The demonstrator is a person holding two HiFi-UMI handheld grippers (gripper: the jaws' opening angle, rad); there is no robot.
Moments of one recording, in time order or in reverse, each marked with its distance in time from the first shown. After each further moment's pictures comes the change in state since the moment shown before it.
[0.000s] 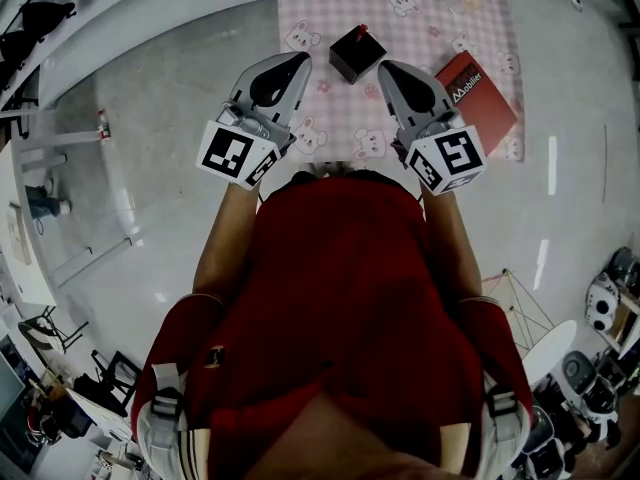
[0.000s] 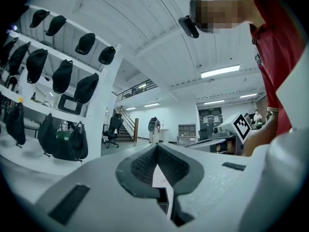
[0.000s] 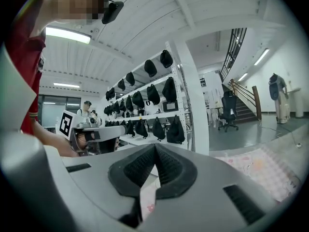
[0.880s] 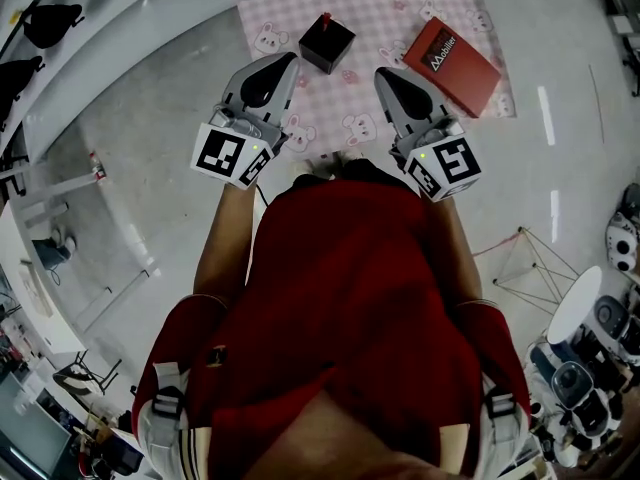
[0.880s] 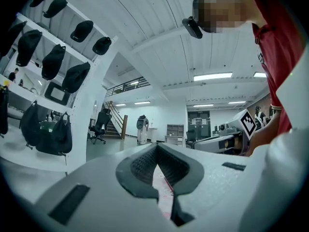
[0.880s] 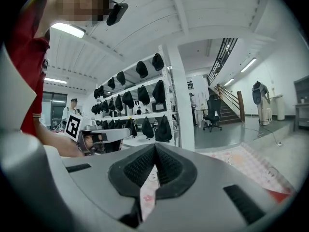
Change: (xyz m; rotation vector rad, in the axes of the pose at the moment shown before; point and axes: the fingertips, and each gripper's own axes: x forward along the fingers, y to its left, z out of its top) left arm 0.017 -0.019 -0.016 -0.043 0.011 -0.144; right arm -0.050 0.003 -0.007 0.011 -0.009 -0.153
